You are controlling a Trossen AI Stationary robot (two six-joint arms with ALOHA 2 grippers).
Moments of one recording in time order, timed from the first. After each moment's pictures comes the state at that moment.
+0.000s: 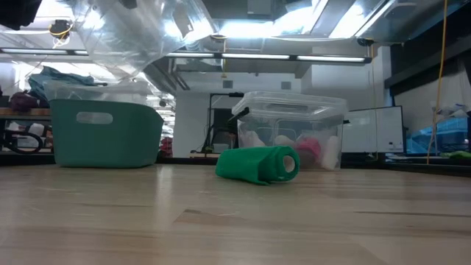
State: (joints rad) left arm -0.40 0.93 0.32 0.95 -0.29 0.16; right arm 0.29 1.87 1.39 0.39 0.43 -0.21
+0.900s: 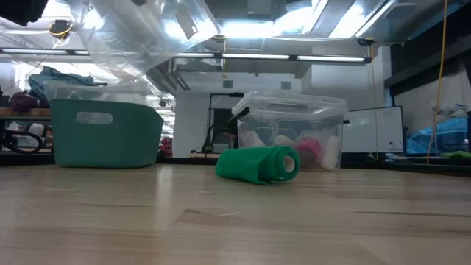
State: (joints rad) left arm -0.40 1.04 0.38 0.97 -0.29 0.22; right arm 0.29 1.87 1.39 0.39 0.43 -0.21
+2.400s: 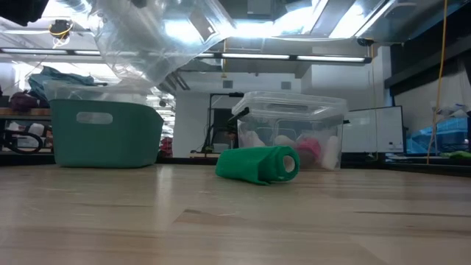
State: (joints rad) left arm -0.40 1.04 0.38 0.92 -0.30 0.25; right arm 0.29 1.82 1.39 0.25 0.42 -0.19
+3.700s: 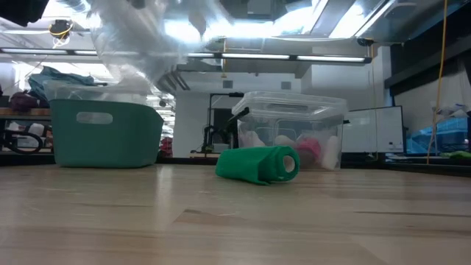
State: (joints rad) left arm -0.41 1.04 0.38 0.95 -0.36 0.27; right arm 0.29 1.82 1.40 0.20 0.38 -0.04
